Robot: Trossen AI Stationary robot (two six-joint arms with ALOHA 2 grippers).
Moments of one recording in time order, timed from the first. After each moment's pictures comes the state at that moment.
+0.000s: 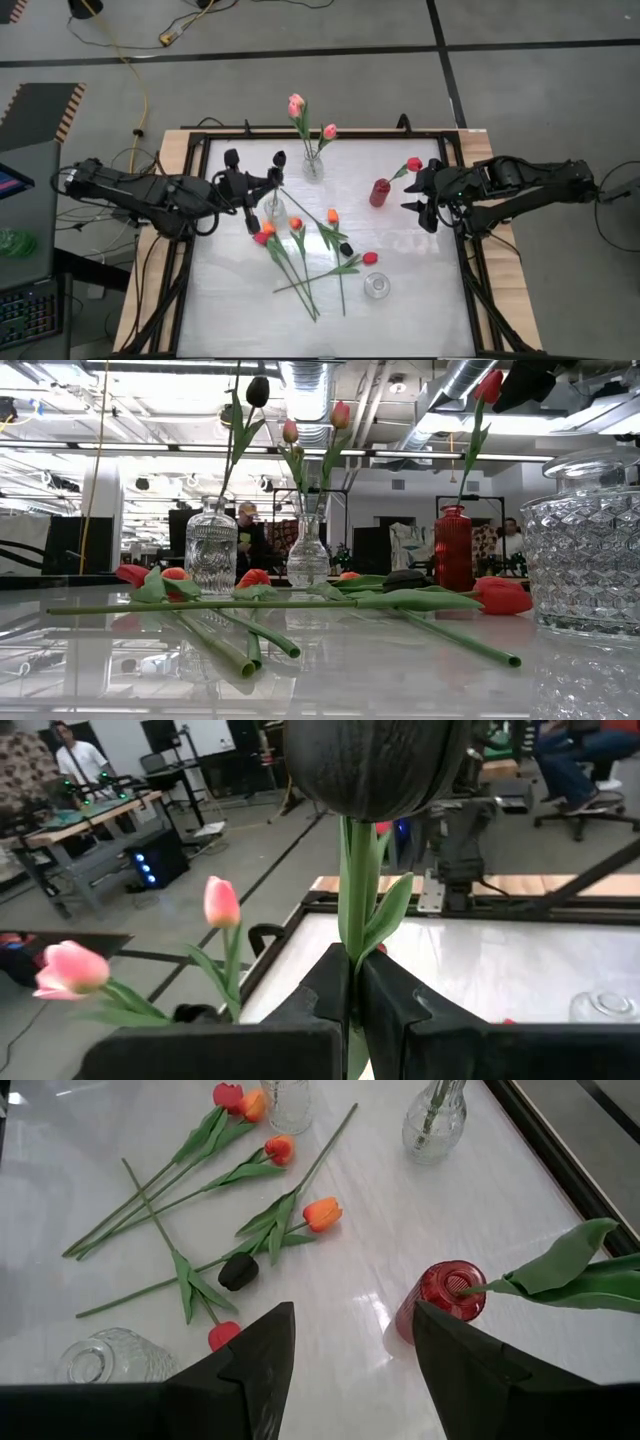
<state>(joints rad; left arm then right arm) -0.27 1.04 1.12 -0.28 -0.67 0.05 0.13 0.90 1.09 -0.99 0.26 0.33</state>
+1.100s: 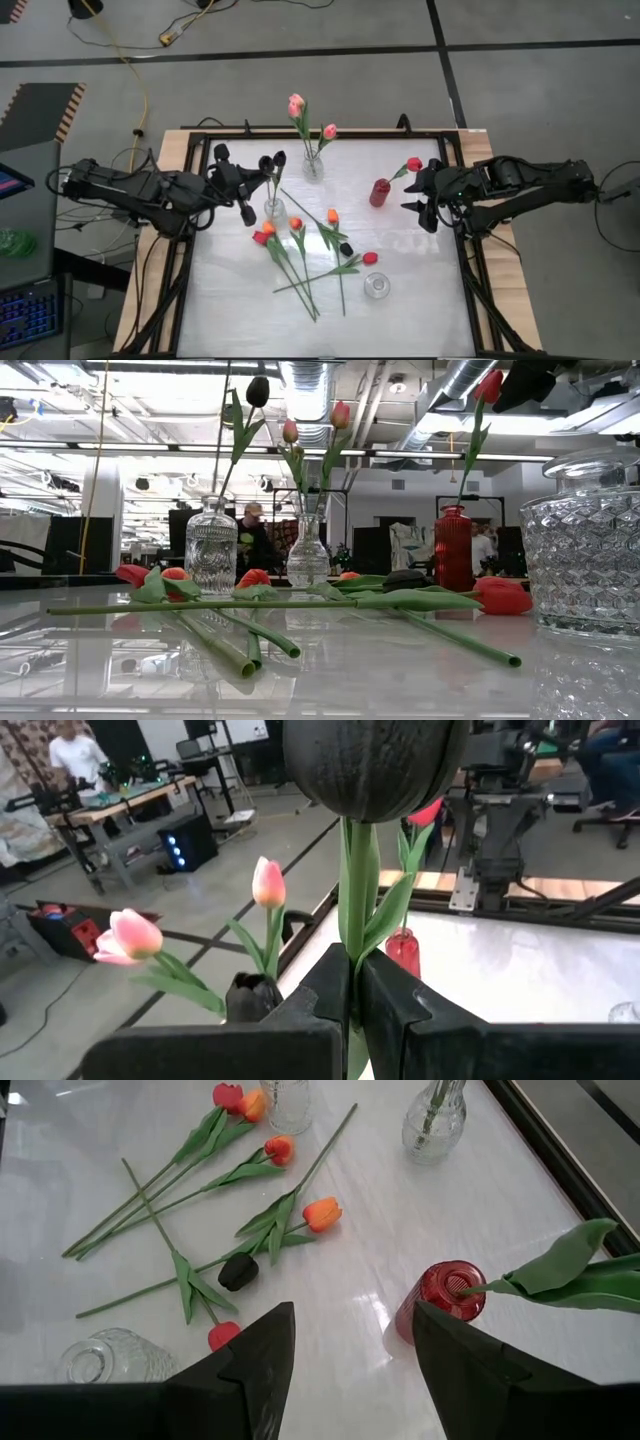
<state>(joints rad) -0.25 1.00 1.11 -0.33 -0.74 0.00 0.13 0.90 1.09 -0.99 0.26 0.33</state>
